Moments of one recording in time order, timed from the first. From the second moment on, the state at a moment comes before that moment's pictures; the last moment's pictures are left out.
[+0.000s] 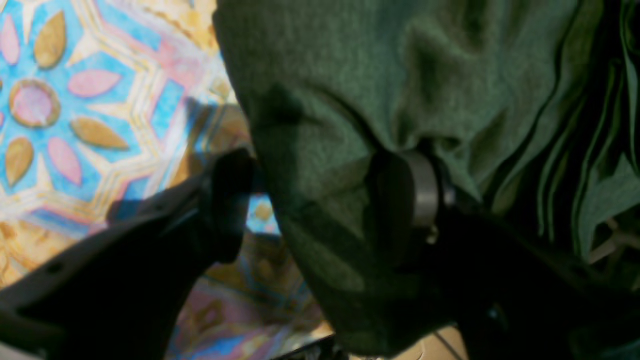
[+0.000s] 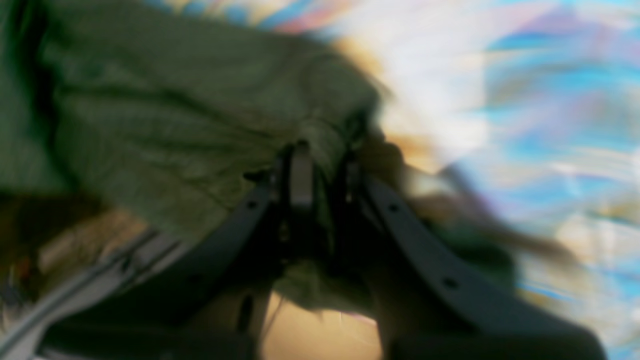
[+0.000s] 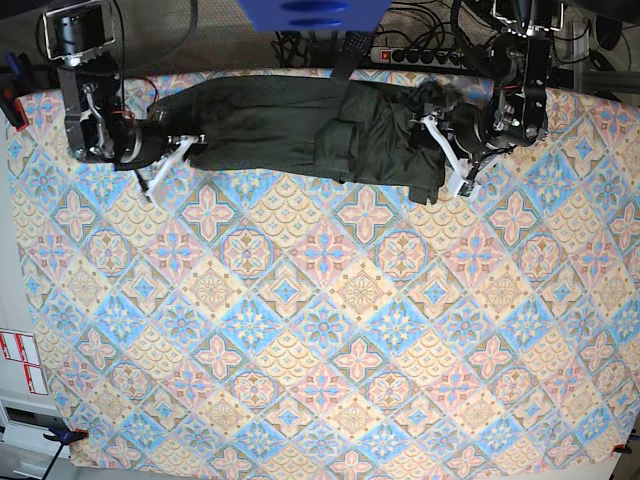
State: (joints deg) left arm 16.7 -15.2 -0.9 92.3 -25.9 -17.7 56.5; right arm -11.1 26.0 -0.6 82.3 47.8 10.2 -61.2
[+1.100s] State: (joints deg) left arm 12.5 -8.3 -0.6 92.2 -25.0 -17.7 57.0; right arm -3.9 26.0 0.4 88.2 46.7 17.8 -61.7
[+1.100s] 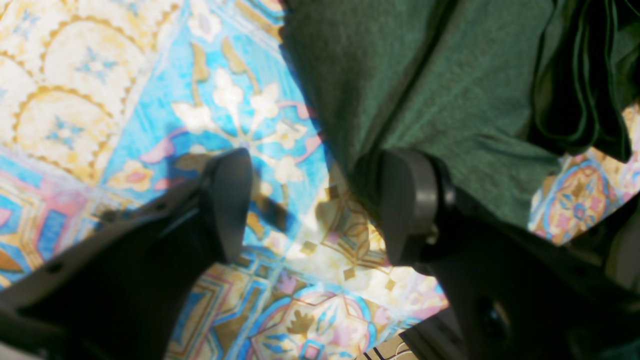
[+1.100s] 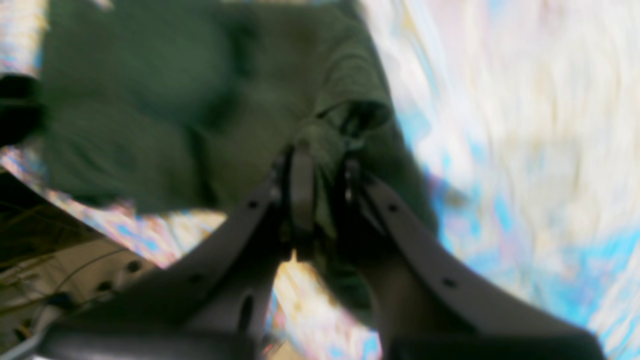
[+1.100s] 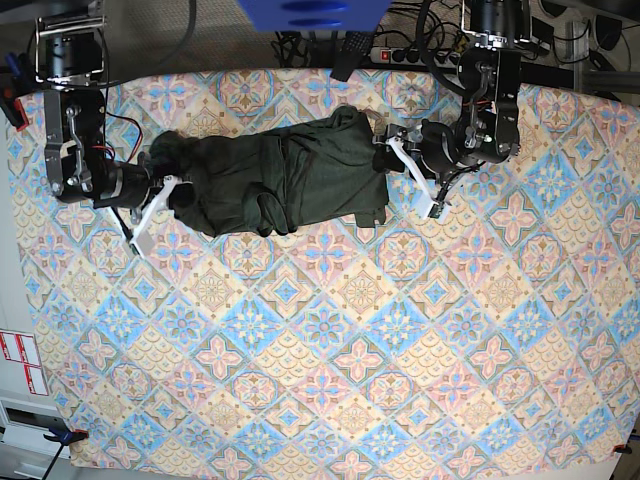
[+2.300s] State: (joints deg) left arm 12.3 -10.3 -0.7 92.2 -24.7 -17.7 57.1; right arm 12.0 22.2 -34.3 101.8 46.8 18.0 -62.3
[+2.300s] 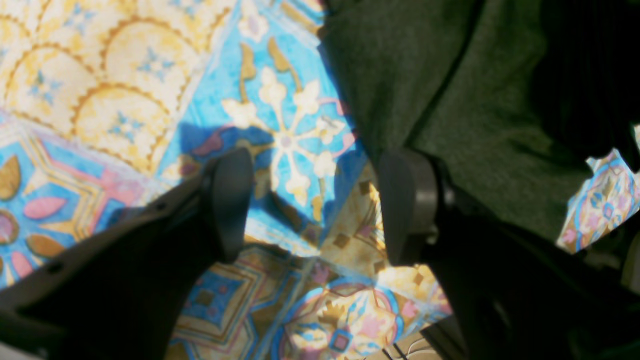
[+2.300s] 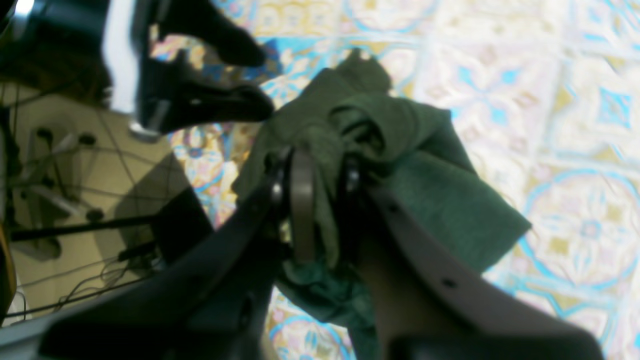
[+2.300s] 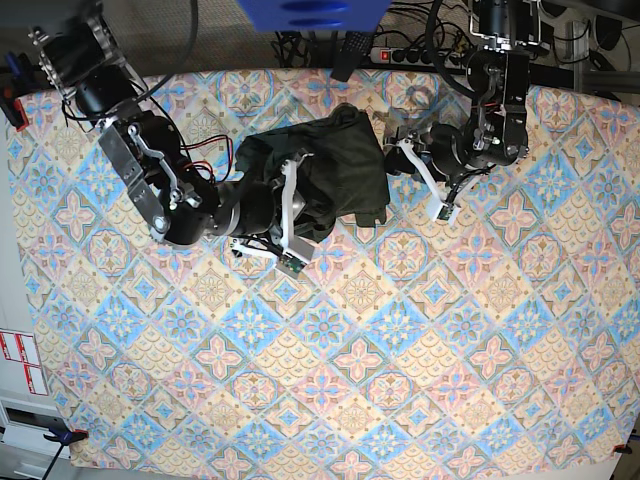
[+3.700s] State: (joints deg) left arm 20.3 -13.2 -9.0 109.8 -24.8 -17.6 57.1; right arm 8.6 19.4 -34.1 84.0 46.2 17.8 -61.1
